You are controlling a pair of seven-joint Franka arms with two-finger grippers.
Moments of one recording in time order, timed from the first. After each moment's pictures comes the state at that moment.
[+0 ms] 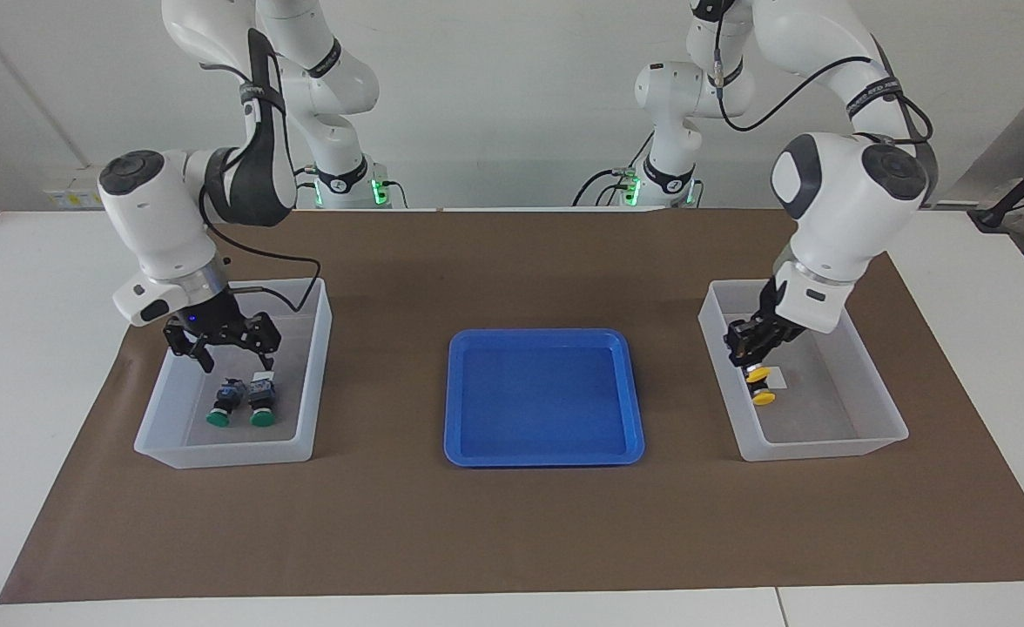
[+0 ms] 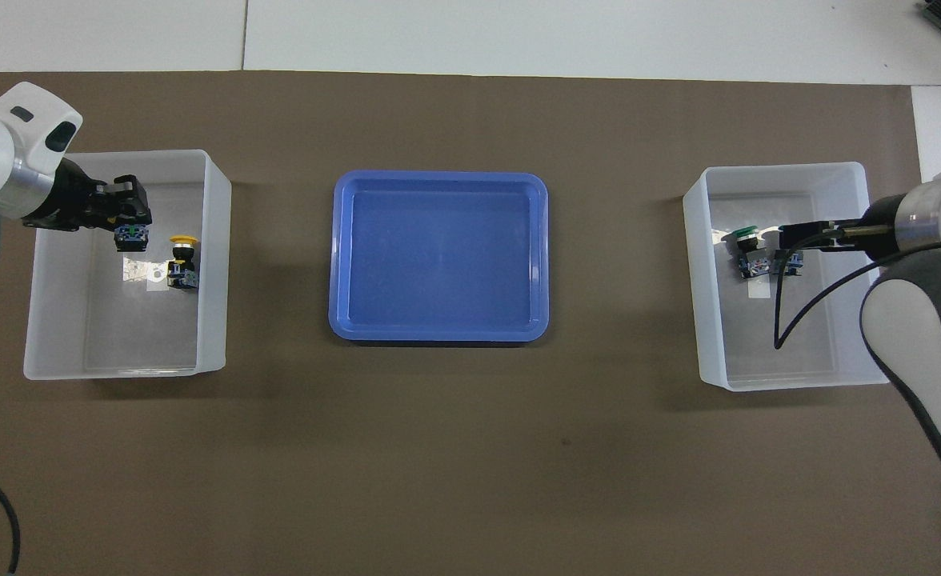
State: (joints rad) left arm 0.00 0.23 0.06 -1.74 -0.10 2.00 -0.05; right arm -0.04 -0.01 -0.03 -1.92 0.05 2.04 -0.08
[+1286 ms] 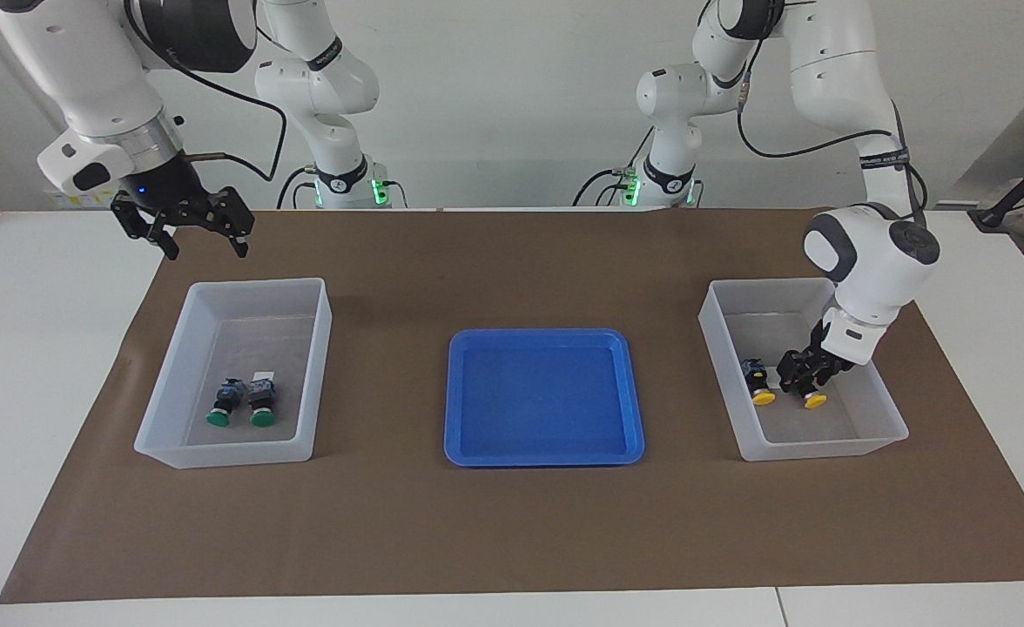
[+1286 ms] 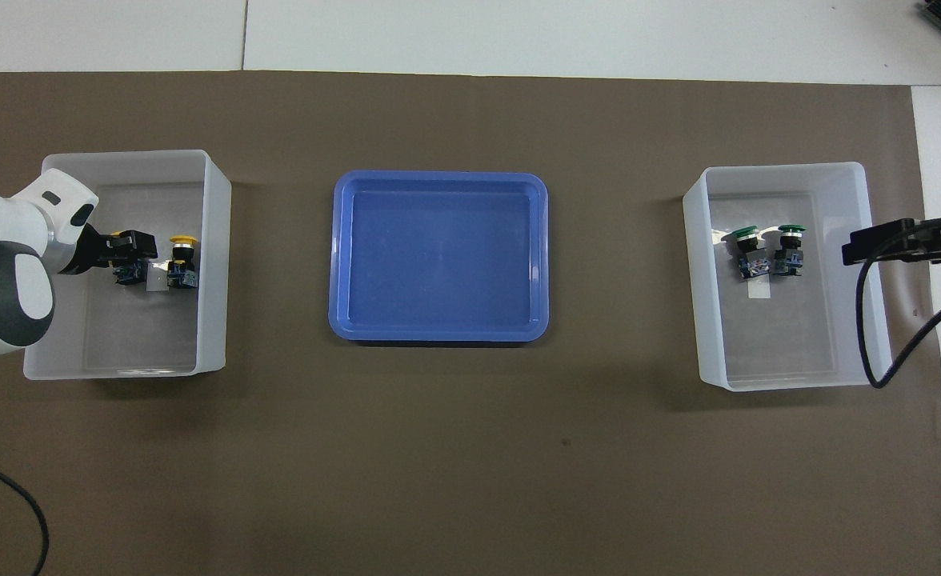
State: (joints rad) left arm 0.08 0.31 0.03 -1.90 -0.10 2.27 0.08; right arm -0.04 -0.02 -0.01 -1.65 0.02 1.67 -0.06
